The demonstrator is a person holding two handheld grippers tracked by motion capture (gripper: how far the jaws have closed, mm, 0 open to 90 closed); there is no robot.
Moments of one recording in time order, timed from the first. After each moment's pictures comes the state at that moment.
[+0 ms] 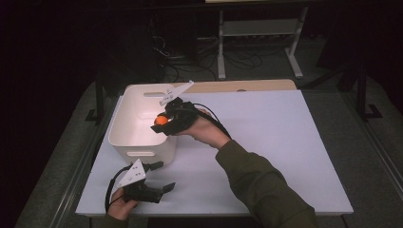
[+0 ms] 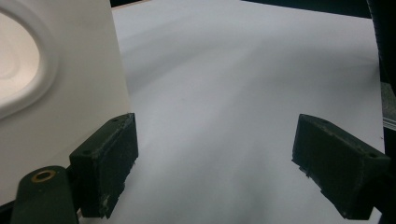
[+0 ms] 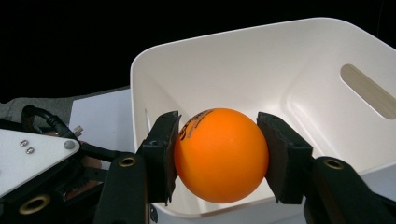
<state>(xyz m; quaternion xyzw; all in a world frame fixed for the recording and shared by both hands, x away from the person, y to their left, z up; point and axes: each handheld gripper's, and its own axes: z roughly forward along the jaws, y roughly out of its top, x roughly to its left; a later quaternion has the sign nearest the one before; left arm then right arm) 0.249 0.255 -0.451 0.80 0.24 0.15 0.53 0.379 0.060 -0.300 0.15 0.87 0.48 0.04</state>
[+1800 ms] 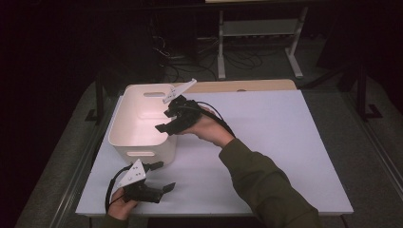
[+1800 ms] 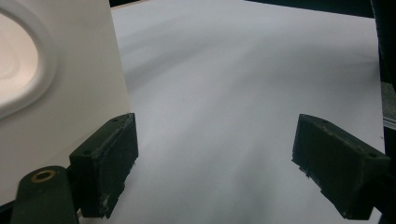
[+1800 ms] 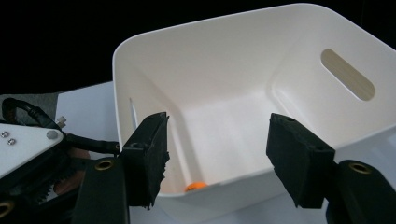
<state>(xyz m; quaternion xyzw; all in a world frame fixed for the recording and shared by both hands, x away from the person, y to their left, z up) 0.249 0.255 -0.451 0.80 0.24 0.15 0.53 0.382 0.048 -0.297 0.17 0.87 0.46 0.06</state>
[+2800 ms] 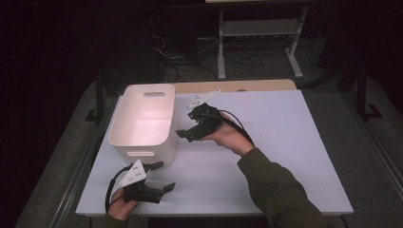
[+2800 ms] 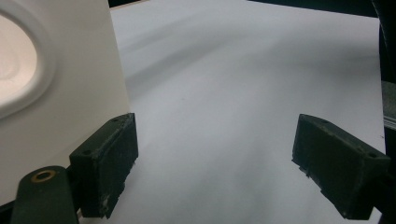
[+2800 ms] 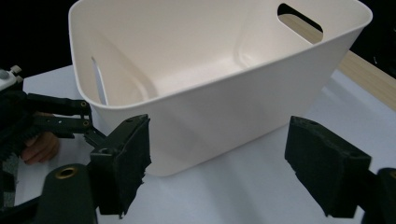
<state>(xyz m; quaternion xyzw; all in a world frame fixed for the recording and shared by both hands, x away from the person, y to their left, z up) 0.249 0.254 -0.451 0.80 0.24 0.15 0.53 0.376 -0.001 -0.327 0.22 0.86 0.45 0.08</state>
